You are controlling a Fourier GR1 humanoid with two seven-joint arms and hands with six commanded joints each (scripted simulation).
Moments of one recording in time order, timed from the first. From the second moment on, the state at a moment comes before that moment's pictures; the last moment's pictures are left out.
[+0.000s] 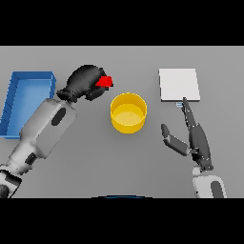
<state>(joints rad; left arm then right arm) -0.76 0.28 -0.44 -1.07 -0.57 -0.10 0.09 0.11 -0.05 0.14 -1.74 0.24 -0.02 -0.09</state>
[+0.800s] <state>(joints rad) -1.08 0.30 -0.83 -0.90 -0.97 -0.34 -0.03 0.14 -0.03 0.13 -1.74 0.21 -0.03 -0.09</state>
